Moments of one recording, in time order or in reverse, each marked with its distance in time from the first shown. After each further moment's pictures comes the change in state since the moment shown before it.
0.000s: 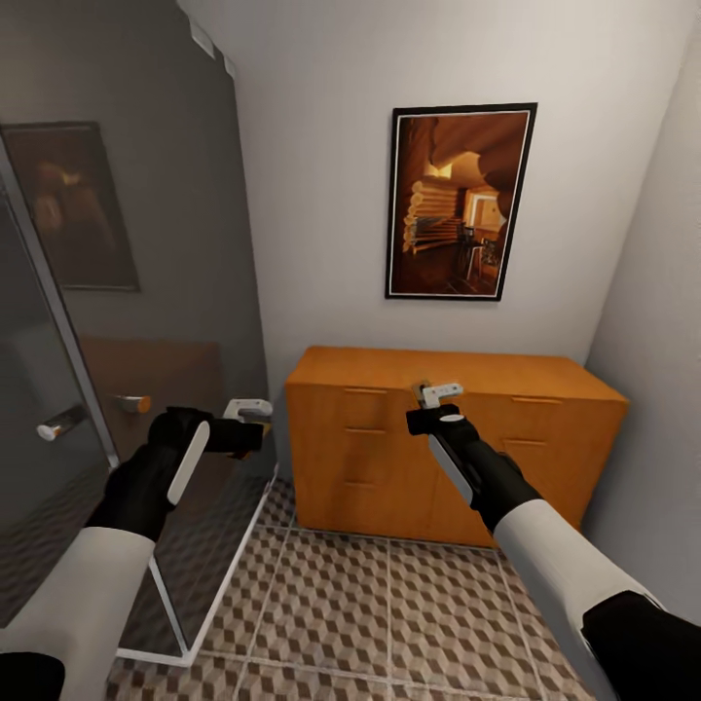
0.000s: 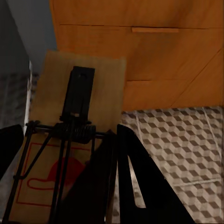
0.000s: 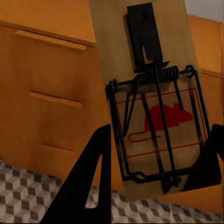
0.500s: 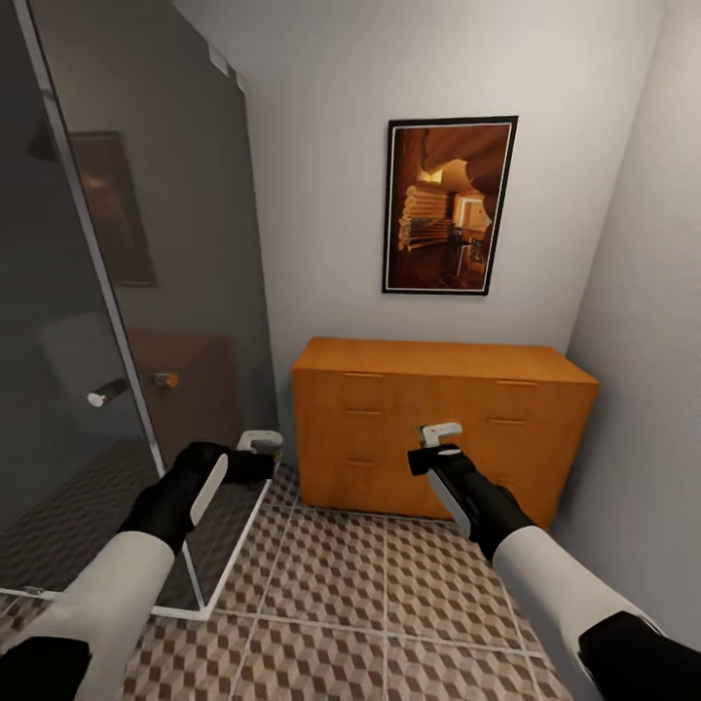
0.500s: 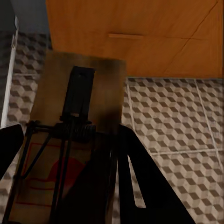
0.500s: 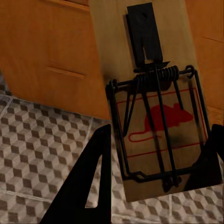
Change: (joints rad) left arm 0.000 -0.047 0.004 0.325 0.004 -0.248 0.007; right arm 0.072 0.012 0.000 0.121 -0.007 -0.003 0.007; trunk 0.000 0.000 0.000
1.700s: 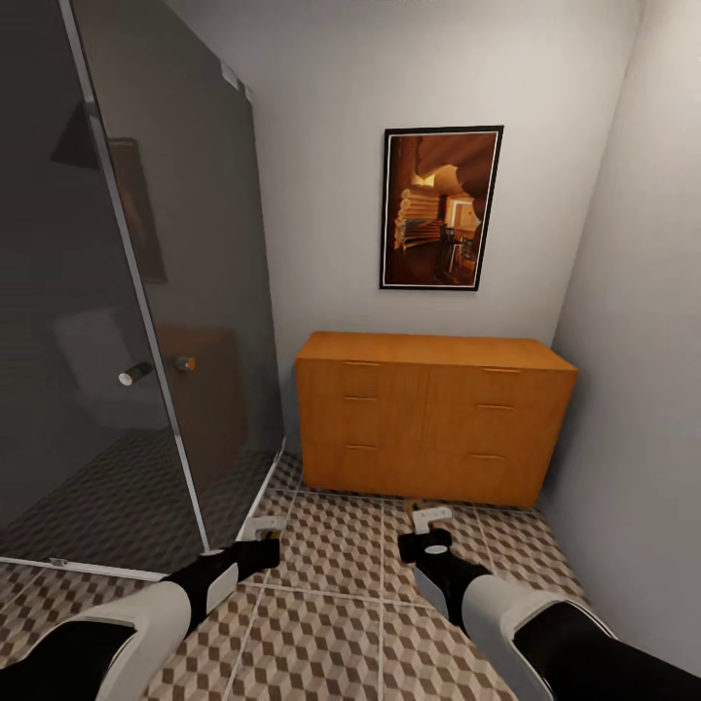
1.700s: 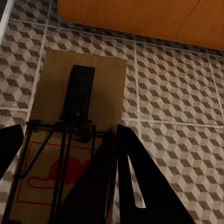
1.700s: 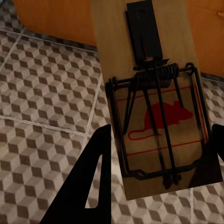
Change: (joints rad) left arm 0.000 -0.070 0.006 0.791 0.045 -0.783 0.012; right arm 0.005 0.156 -0.005 0.714 0.009 -0.568 0.027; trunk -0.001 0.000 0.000
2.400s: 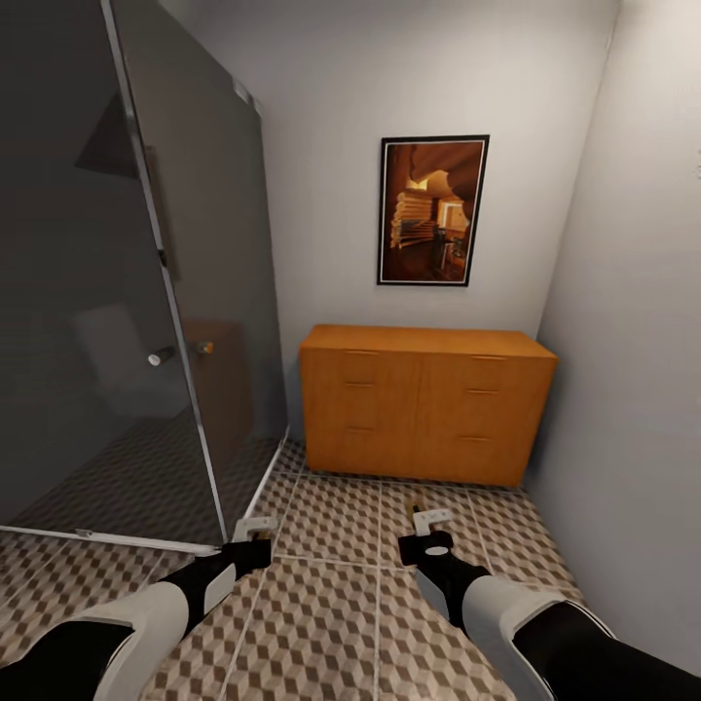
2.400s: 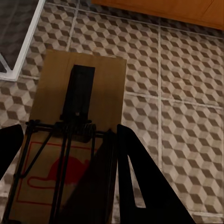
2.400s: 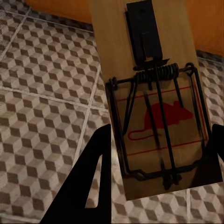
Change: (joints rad) left arm 0.000 0.007 0.001 0.005 0.007 -0.008 0.109; right arm 0.000 0.000 -0.003 0.008 -0.004 0.002 0.001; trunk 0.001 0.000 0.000
